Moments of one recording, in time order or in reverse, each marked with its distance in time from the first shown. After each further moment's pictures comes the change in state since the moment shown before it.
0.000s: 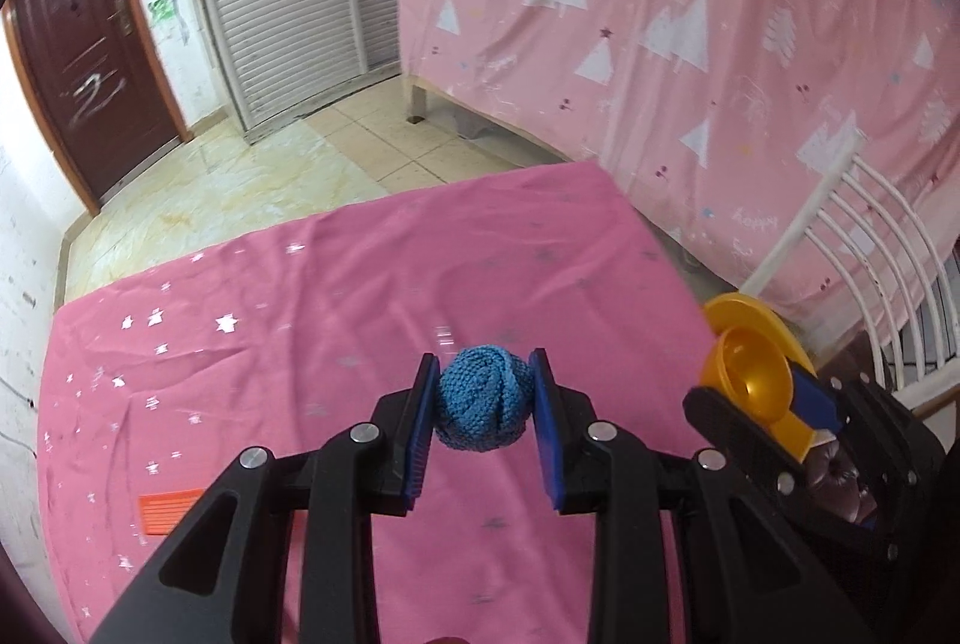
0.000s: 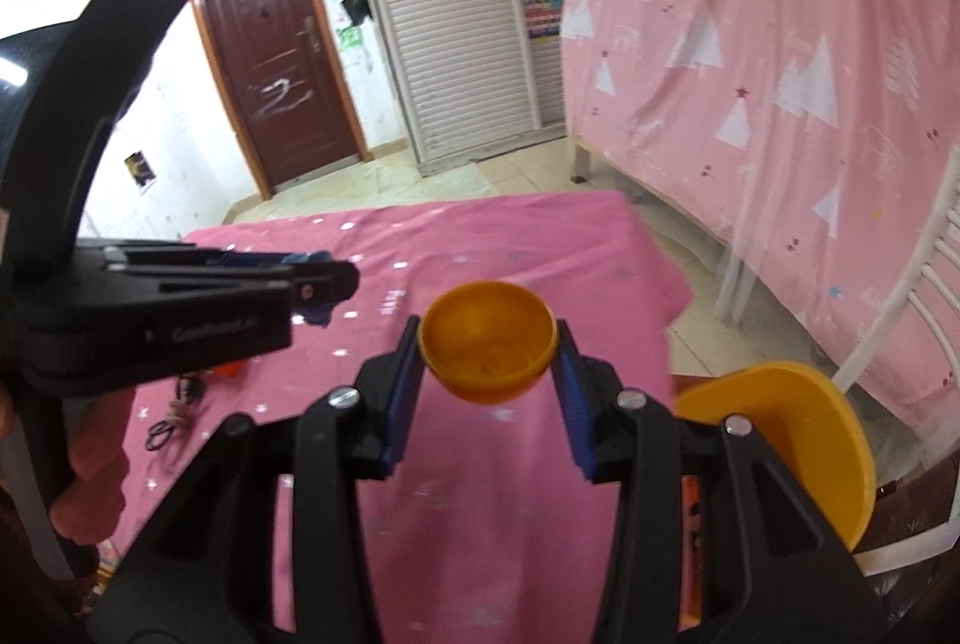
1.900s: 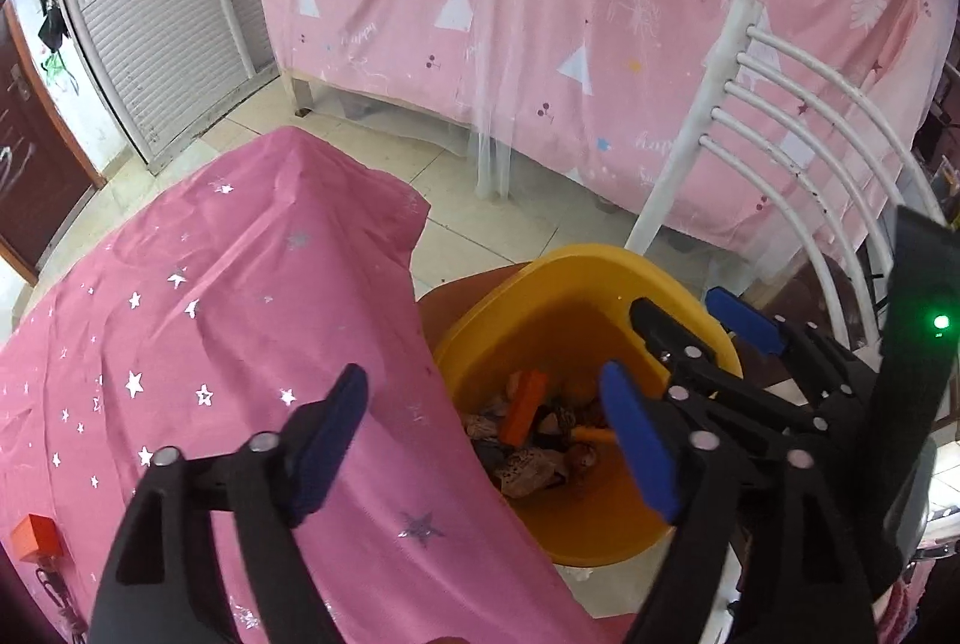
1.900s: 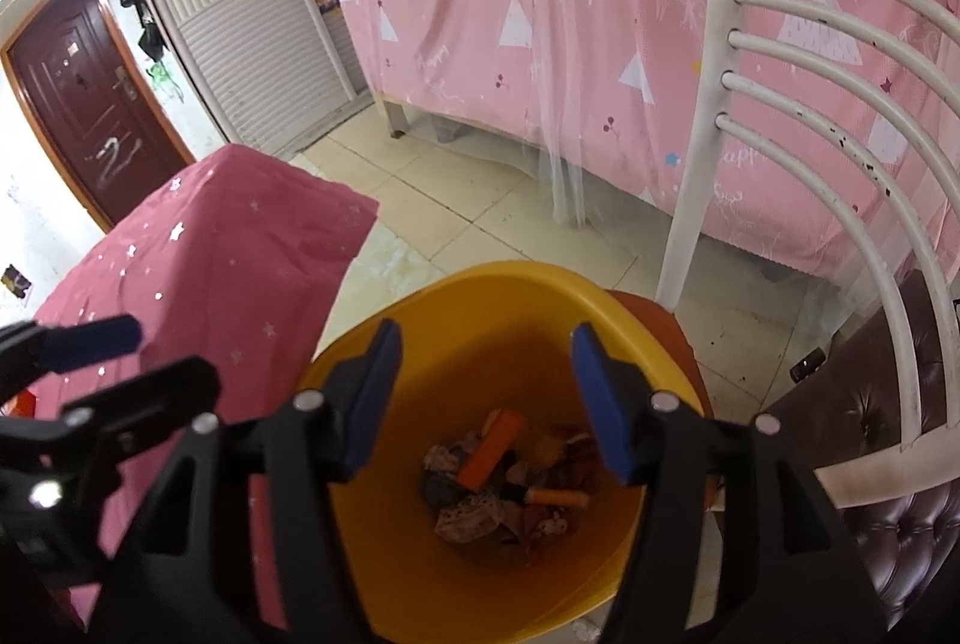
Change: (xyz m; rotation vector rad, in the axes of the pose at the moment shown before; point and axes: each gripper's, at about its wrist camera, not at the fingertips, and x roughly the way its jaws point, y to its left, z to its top) left arm 0.074 -0.177 -0.004 0.181 0.078 -0.118; right arm 0.029 -0.194 -0.051 0.307 0.113 -0.283
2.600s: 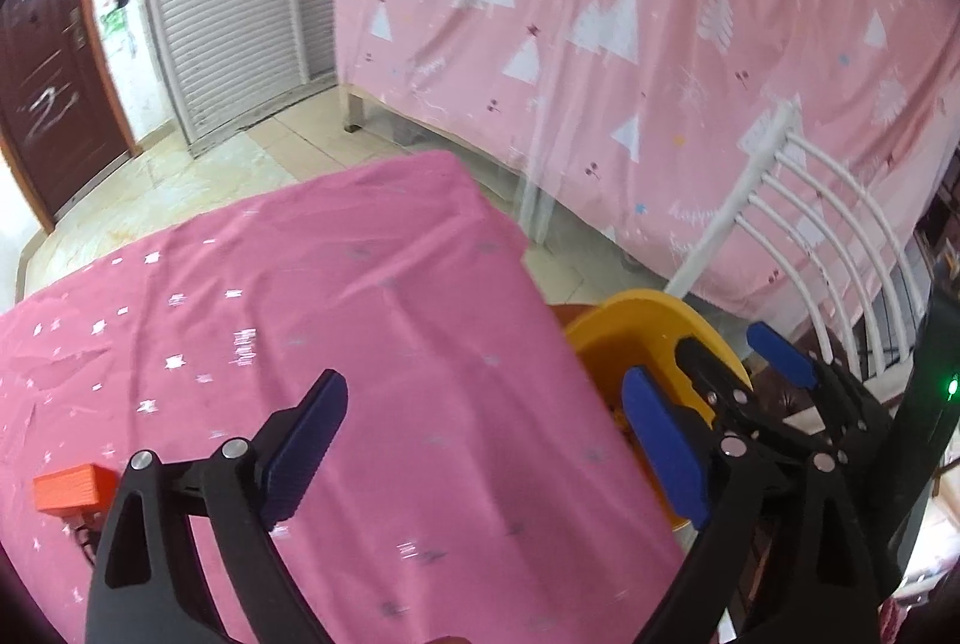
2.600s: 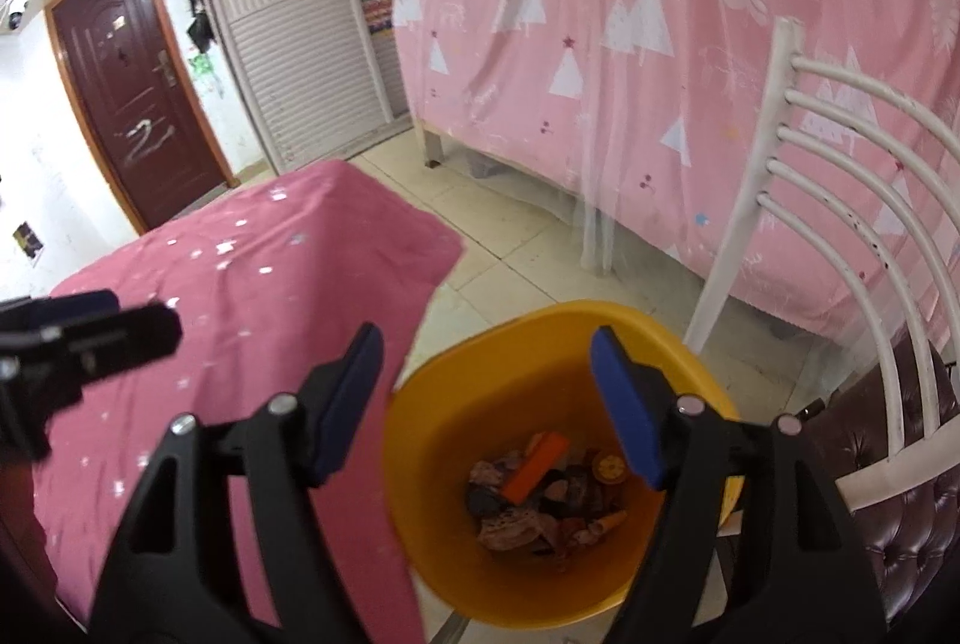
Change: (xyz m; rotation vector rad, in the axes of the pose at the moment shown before) left arm -0.071 0.091 -0.028 -0.161 -0.123 0.017; right arm -0.050 0.072 -0.004 -0.133 -0.104 0.029
